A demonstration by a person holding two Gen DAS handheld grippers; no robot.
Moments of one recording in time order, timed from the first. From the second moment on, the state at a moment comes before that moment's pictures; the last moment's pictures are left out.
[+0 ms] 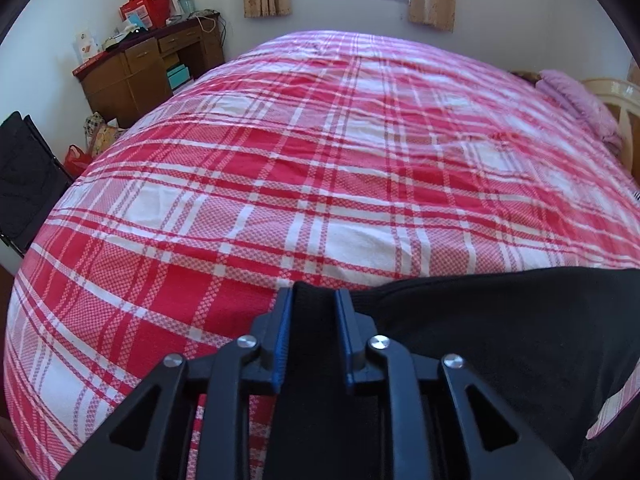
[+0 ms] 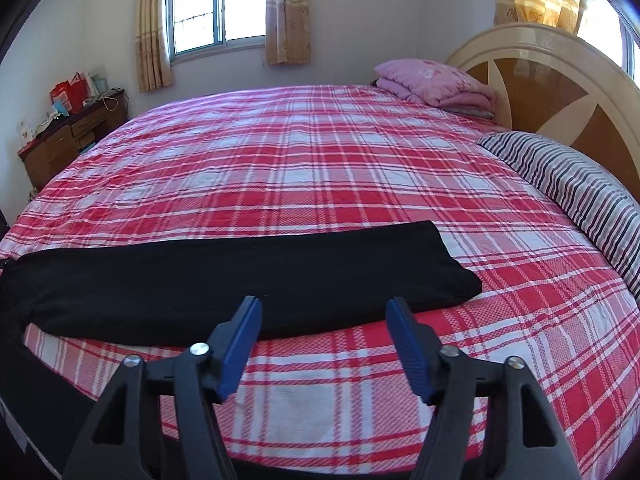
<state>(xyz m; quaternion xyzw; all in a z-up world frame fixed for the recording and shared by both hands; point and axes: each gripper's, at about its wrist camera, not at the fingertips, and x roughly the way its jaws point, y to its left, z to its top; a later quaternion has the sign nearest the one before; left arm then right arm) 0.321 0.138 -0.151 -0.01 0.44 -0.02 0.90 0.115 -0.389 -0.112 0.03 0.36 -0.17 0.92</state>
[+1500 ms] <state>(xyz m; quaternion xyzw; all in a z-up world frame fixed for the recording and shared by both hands) 0.330 0.141 -0.163 -0.03 0.43 -0.03 0.90 0.227 -0.566 -0.159 0.14 0.45 -0.14 0.87</state>
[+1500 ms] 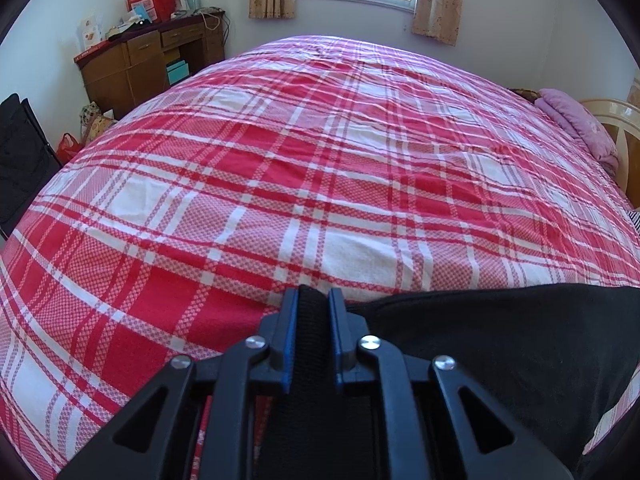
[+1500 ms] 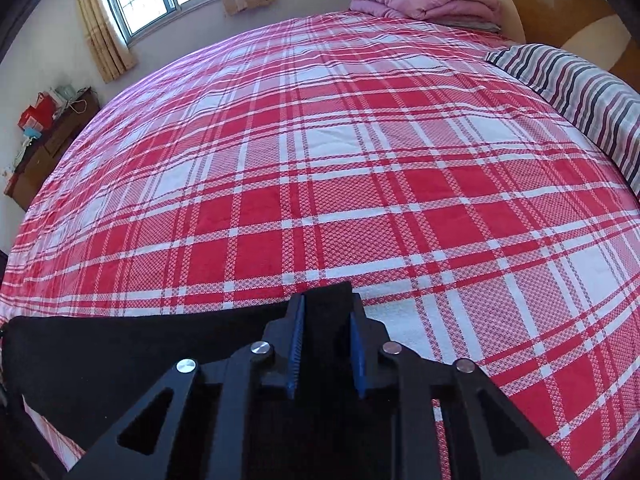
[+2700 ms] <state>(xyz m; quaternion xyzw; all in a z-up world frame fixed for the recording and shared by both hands) 0.244 0.181 -0.097 -0.09 0.28 -0.13 0.95 0.032 -0.503 -0.070 0.16 0.28 -0.14 0.94</state>
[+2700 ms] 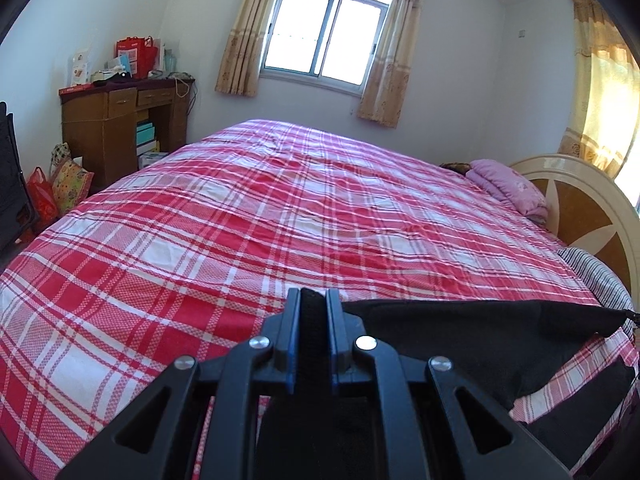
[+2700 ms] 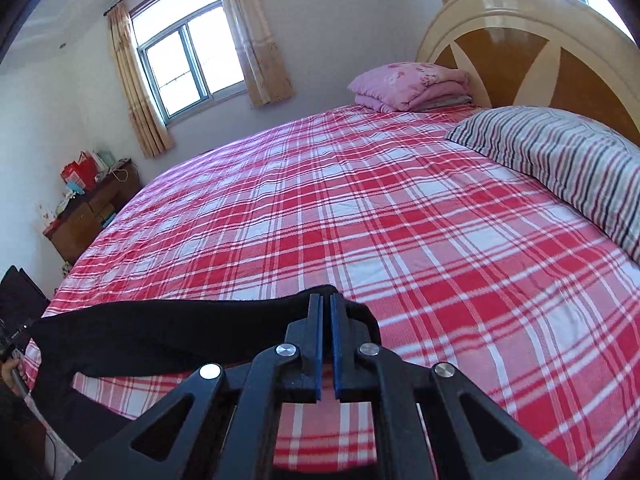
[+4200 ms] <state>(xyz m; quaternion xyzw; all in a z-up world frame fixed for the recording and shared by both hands) 0.191 0.190 -0.094 -0.05 0.23 -0.16 0.96 -0.011 -0.456 -0.054 0.14 0.31 -0.11 0.93</state>
